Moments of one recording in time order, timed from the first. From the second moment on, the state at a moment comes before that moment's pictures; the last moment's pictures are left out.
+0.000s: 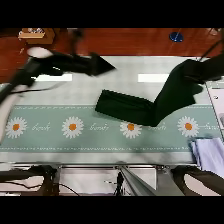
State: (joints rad) left arm -0.16 -1.48 1.37 0.19 -1.26 -1.03; right arm 0.05 -1.18 1.50 -1.25 1.54 1.61
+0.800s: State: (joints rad) left arm 0.33 -1.17 1.37 0.30 -1.49 -1.06; right arm 0.56 -1.60 1.50 -1.23 1.11 1.75
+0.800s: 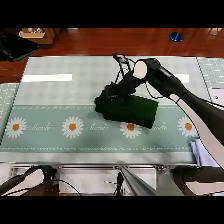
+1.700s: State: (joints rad) left arm 0.34 -1.17 1.37 0.67 -1.50 -1.06; right arm -0.16 -1.30 1.05 -1.19 1.38 1.51
